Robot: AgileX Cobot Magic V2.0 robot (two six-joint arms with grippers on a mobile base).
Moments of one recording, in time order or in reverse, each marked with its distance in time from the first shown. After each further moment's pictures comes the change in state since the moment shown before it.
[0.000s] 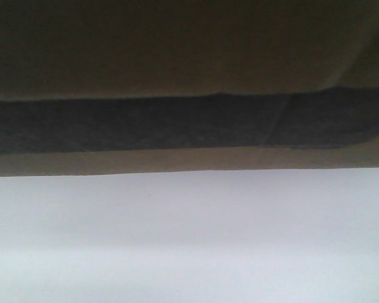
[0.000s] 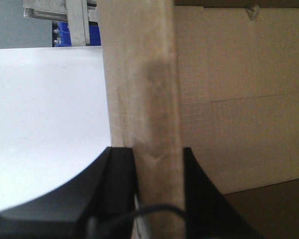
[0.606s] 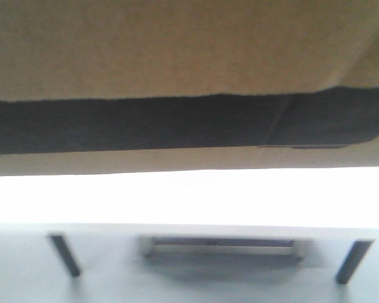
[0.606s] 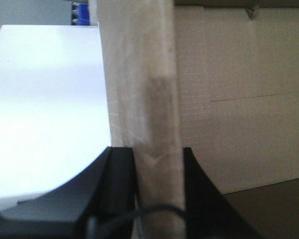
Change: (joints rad) left arm 0.000 -0.002 0.000 0.001 0.002 0.000; right arm 0.000 0.000 0.000 0.004 0.000 0.000
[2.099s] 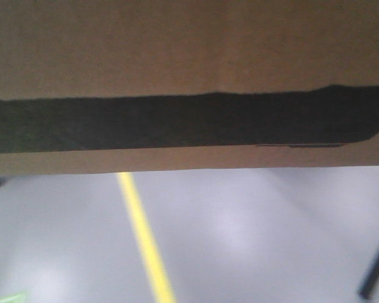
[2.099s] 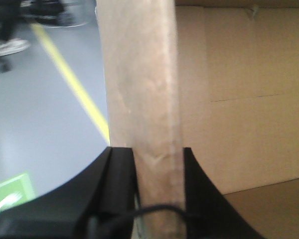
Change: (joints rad) left arm 0.000 -0.004 0.000 0.002 0.000 0.000; right arm 0.000 0.000 0.000 0.002 0.000 0.000
